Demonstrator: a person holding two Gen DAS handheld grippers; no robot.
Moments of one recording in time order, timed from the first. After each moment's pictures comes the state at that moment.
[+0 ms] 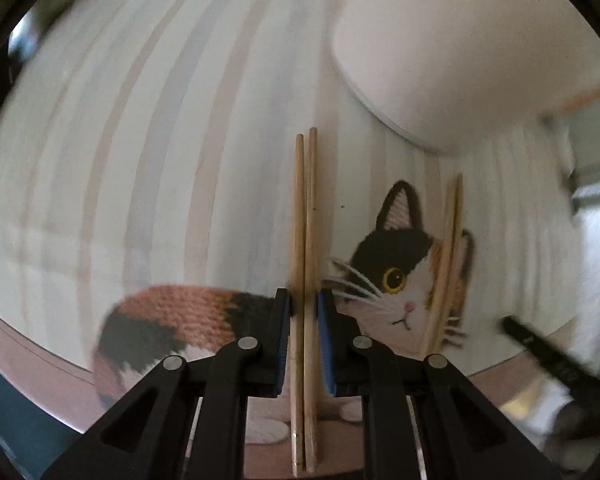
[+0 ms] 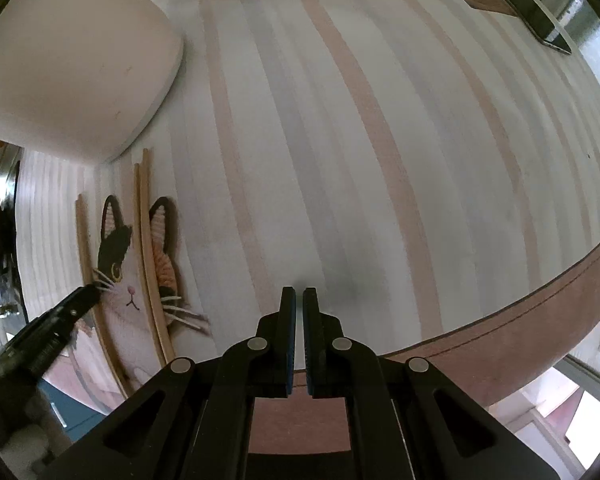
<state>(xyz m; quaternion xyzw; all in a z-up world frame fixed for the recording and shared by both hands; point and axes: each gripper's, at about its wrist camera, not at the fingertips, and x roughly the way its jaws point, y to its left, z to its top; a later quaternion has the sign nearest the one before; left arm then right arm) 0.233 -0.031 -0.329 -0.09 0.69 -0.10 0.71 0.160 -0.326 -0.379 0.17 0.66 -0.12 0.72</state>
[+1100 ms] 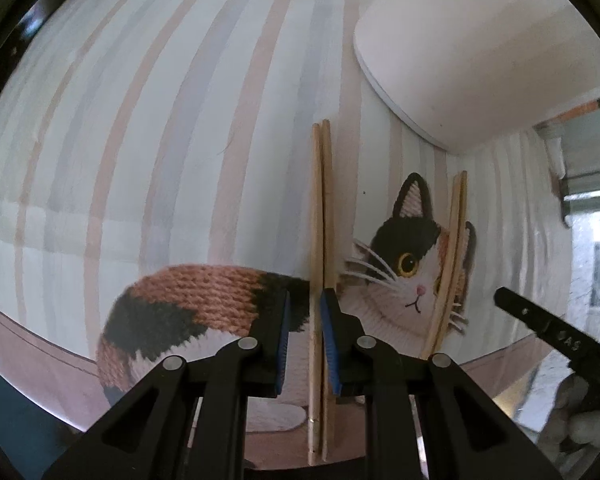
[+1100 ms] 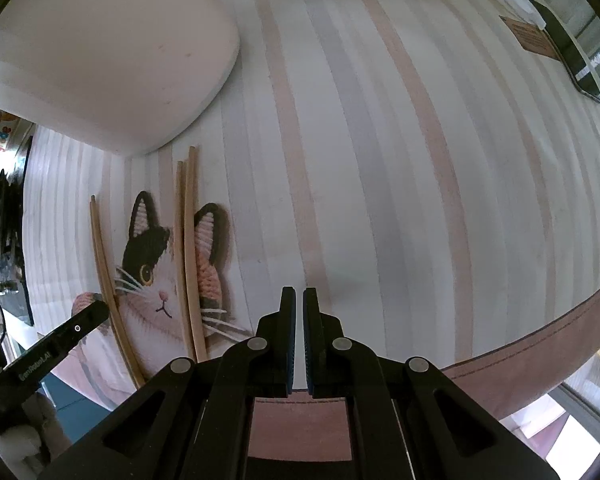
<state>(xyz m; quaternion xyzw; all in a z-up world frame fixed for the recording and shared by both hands) 0.238 -0.011 -0.332 -0.08 0.69 -0.10 0.72 0.195 -0.284 -0.373 0.14 0.67 -0.08 0.72</state>
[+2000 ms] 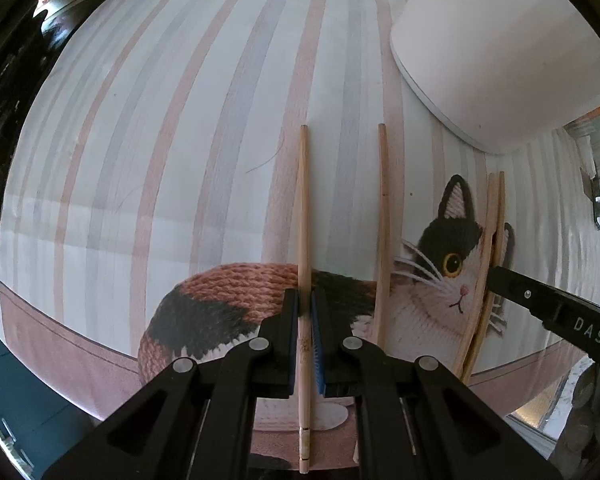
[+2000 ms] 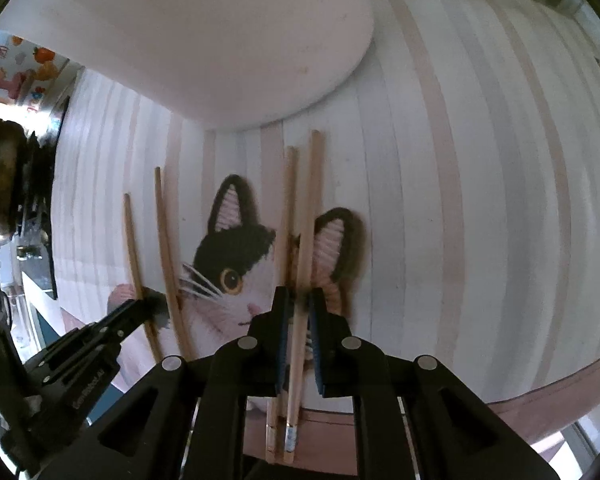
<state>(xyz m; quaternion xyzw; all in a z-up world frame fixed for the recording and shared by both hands) 0.249 -0.019 -0.332 -0.05 0.68 -0.05 0.73 0.235 -0.223 -0.386 0.13 0.69 0.00 0.71</state>
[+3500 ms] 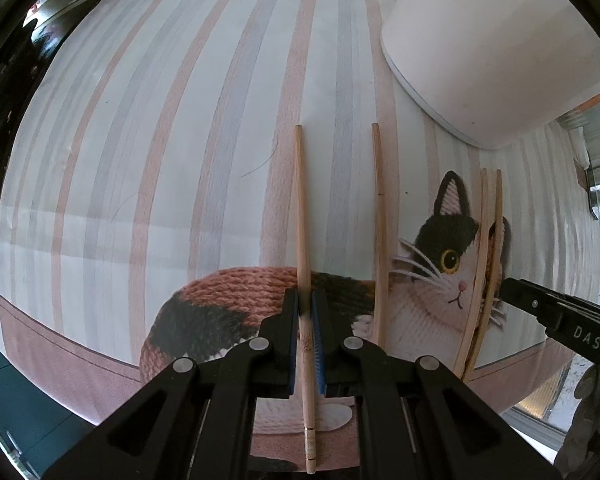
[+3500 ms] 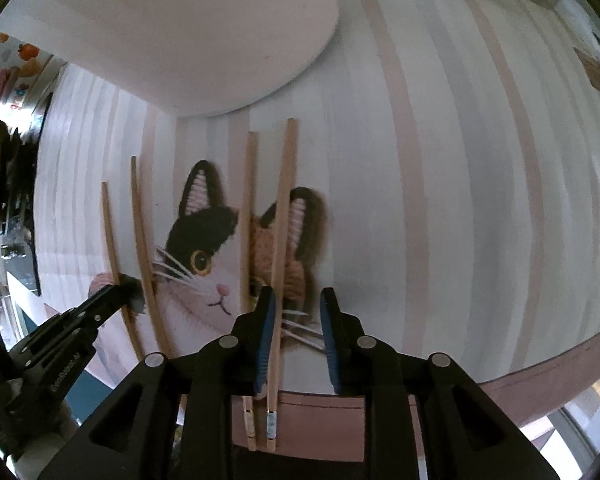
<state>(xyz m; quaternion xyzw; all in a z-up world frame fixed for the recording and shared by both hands) 0.246 -0.009 -0.327 -0.04 0.68 -0.07 0.73 0.230 -0.227 -0.378 0.11 0.70 -0.04 0.70</state>
